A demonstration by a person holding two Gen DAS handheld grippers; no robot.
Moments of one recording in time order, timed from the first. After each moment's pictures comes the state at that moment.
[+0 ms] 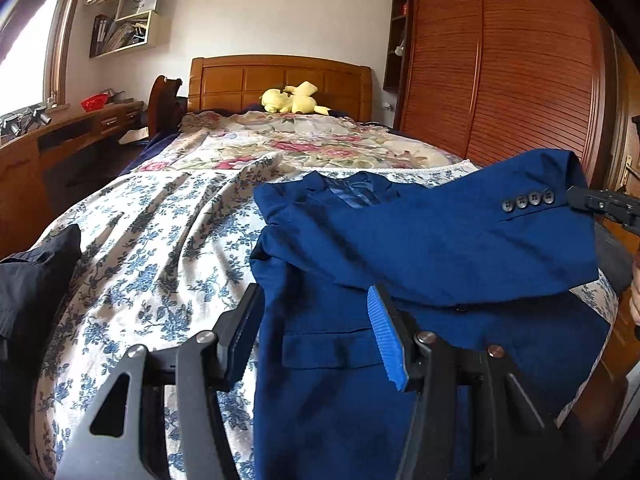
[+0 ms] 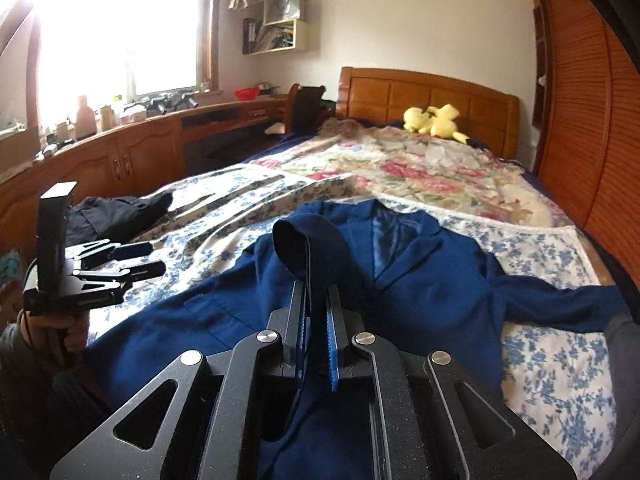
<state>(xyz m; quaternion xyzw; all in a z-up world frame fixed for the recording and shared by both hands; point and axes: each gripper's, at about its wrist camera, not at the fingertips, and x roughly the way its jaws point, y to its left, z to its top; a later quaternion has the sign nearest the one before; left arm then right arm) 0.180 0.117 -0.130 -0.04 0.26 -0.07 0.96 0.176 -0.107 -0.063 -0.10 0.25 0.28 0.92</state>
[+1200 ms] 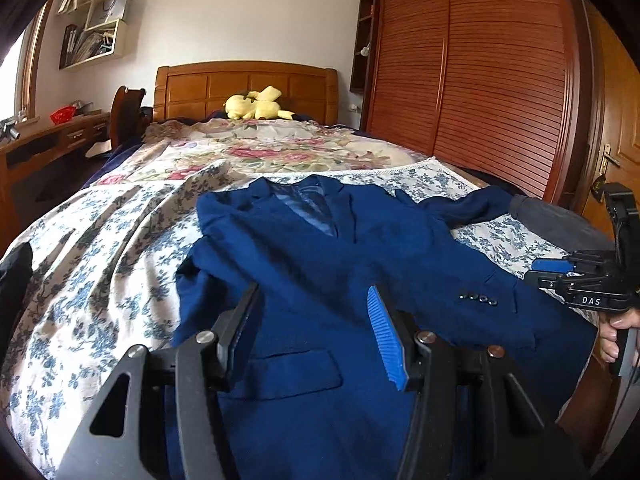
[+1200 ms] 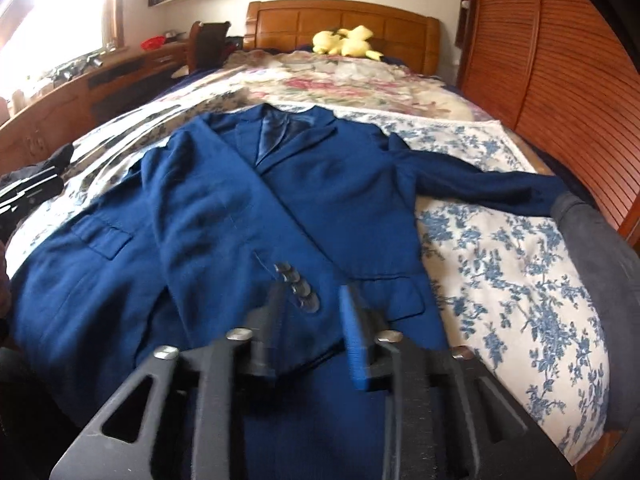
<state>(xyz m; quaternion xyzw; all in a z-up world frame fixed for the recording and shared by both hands) 0.203 0.043 -0.133 -0.03 0.25 -0.12 0.96 0.194 -0.197 -0.151 -0.09 0.36 0.13 0.92</state>
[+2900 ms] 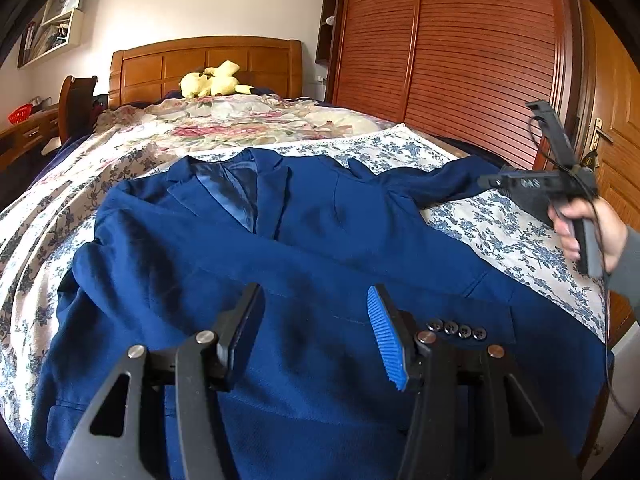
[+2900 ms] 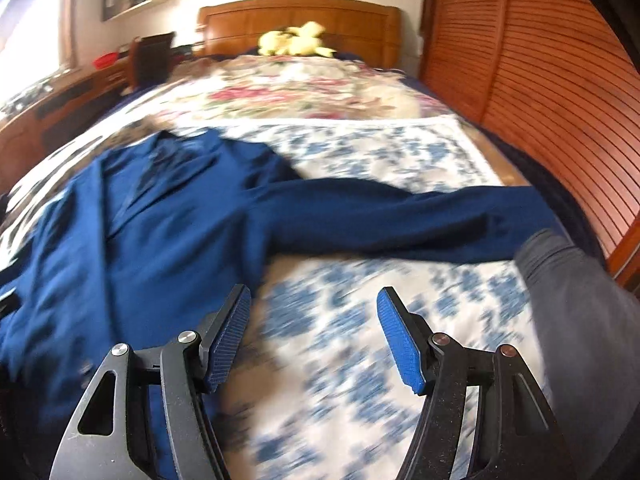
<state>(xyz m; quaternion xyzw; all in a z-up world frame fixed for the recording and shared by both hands) 0.283 -0.061 -0.165 -0.02 0.29 -0.17 0.94 0.360 -0.335 -0.143 -0.08 0.36 0.08 0.92</state>
